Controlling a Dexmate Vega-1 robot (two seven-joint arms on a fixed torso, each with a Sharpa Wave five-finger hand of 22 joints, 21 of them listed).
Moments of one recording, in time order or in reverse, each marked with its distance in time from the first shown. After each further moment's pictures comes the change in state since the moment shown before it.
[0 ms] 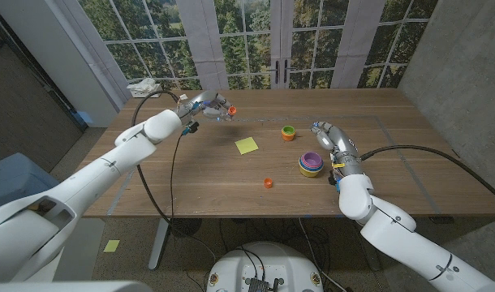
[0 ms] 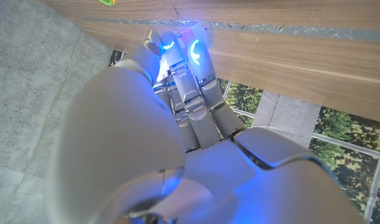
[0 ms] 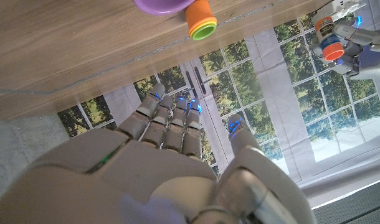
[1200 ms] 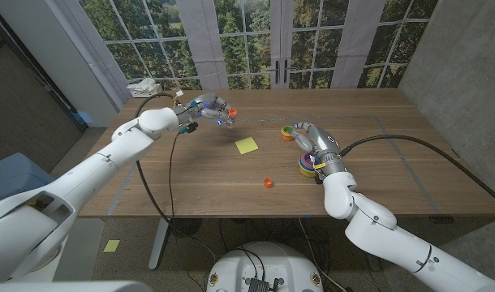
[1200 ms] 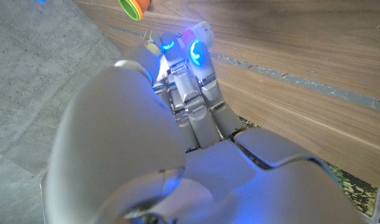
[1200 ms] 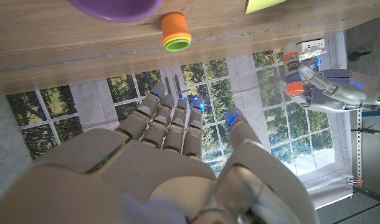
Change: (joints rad) left arm -0.031 0.008 0.002 0.010 -0.196 0.086 -0.174; left_hand 0.003 -0.003 -0.003 0.000 0.004 0.011 -0.010 -0.003 0.001 0.000 0.000 -0.004 0.000 0.002 0.001 0.000 0.004 0.000 0.000 0.000 0.000; right arm 0.122 -0.001 -0.176 0.017 -0.184 -0.082 0.091; right_hand 0.076 -0.005 0.014 -0.022 0.015 0.034 -0.016 0.000 0.000 0.012 -0.012 0.000 0.000 0.004 -0.004 0.000 -0.014 0.021 0.000 -0.020 0.000
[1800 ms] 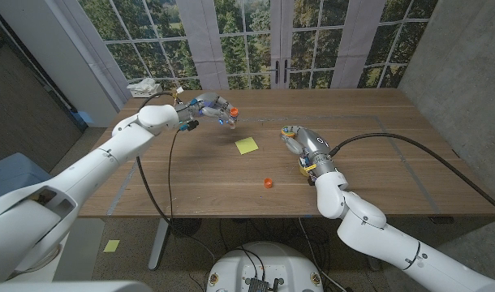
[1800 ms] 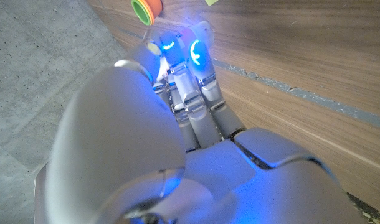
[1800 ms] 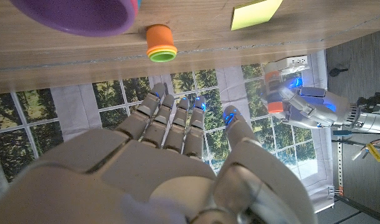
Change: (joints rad) left arm -0.038 -0.016 0.008 0.036 -0.066 0.030 -0.077; left_hand 0.001 -0.001 -0.003 0.000 0.004 0.000 0.000 -0.001 0.001 0.008 -0.003 -0.009 0.000 0.000 0.000 -0.007 0.002 0.002 0.002 0.000 0.000; right arm 0.050 0.021 -0.062 0.036 -0.063 0.000 0.068; right_hand 0.060 0.059 0.038 0.027 0.014 0.021 -0.036 -0.004 0.005 0.009 -0.034 0.000 0.004 0.000 0.000 0.008 0.015 0.004 -0.004 -0.014 0.005
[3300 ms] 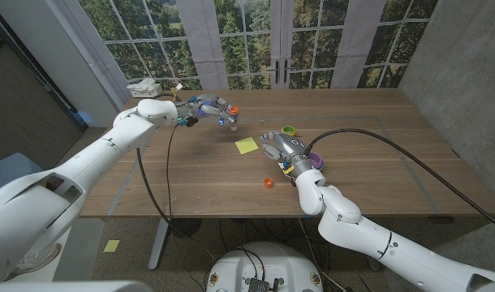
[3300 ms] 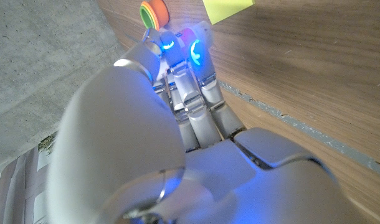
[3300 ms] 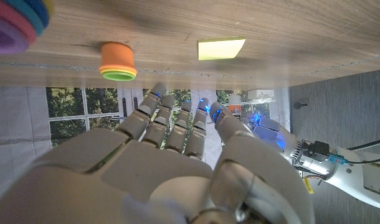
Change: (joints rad) left arm -0.084 -0.028 0.032 0.087 -0.103 0.117 -0.128; left_hand 0.002 -0.002 -0.005 0.000 0.004 0.012 0.002 -0.006 0.000 0.003 0.000 -0.002 0.000 0.003 -0.003 0.000 -0.004 0.007 -0.004 0.000 0.000; right arm 0.131 0.084 -0.151 0.127 -0.176 0.005 0.169; right_hand 0.100 -0.003 0.082 0.071 0.007 -0.018 -0.043 -0.015 0.005 -0.018 -0.040 0.000 0.001 -0.030 0.004 0.015 0.047 0.005 0.002 -0.023 0.004
